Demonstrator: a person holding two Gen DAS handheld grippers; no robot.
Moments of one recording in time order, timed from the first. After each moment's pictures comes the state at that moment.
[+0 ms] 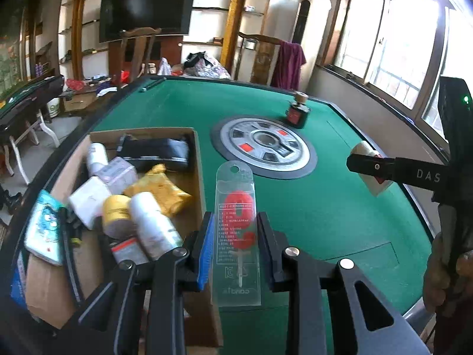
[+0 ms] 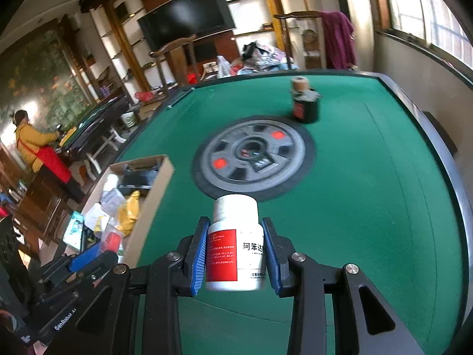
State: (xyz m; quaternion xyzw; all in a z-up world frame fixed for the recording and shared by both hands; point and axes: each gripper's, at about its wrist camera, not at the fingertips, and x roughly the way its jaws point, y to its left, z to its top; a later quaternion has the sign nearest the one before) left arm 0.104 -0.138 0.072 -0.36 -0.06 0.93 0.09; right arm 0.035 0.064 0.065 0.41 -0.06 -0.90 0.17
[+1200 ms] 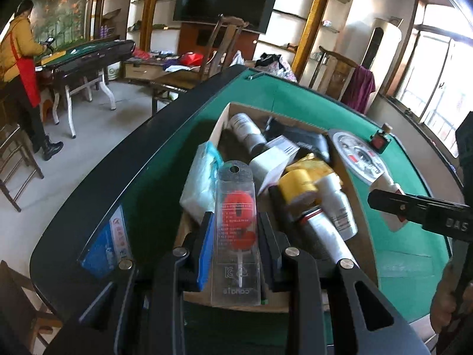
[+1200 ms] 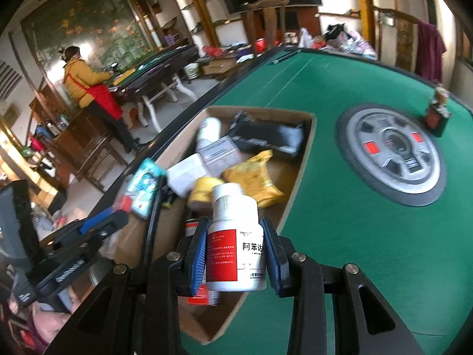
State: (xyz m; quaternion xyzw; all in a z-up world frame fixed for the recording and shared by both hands) left arm 0.152 -0.304 0.049 -0.38 -0.14 0.92 -0.04; right arm 0.055 -0.111 0.035 0.45 0.01 -0.83 0.32
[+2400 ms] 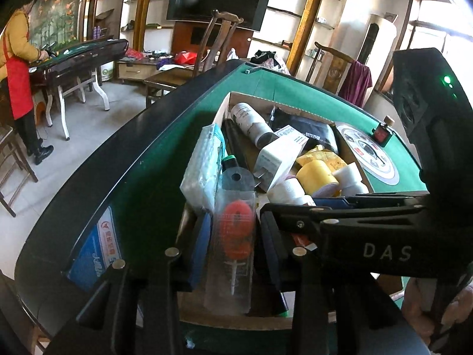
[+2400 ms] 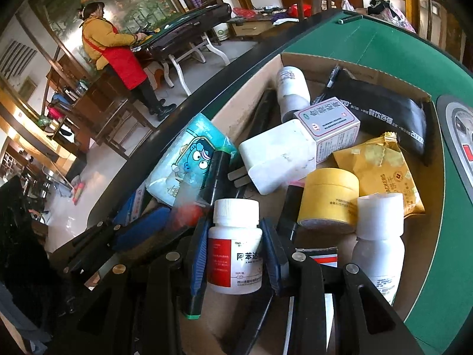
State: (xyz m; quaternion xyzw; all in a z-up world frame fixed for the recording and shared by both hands) left arm 0.141 -0.309 0.025 -0.37 -0.13 0.92 -0.02; right arm 0.039 -0.220 -0.018 0.51 0.04 -0.77 0.37
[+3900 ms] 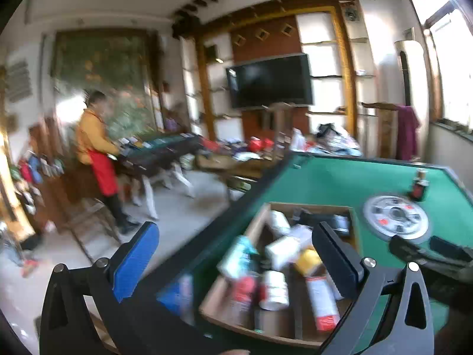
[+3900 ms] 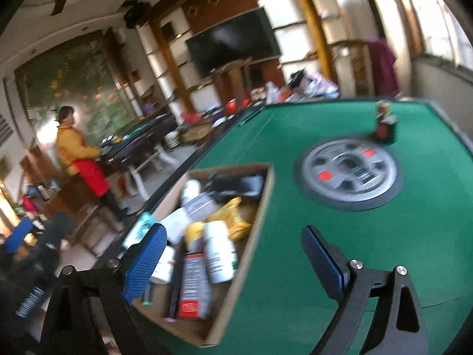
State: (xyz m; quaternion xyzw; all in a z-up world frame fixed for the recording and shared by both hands) left arm 0.206 -0.214 0.155 -0.20 0.01 0.95 -0.23; right arm 0.103 -0.042 0.067 0.31 -0.08 -0.92 0.22
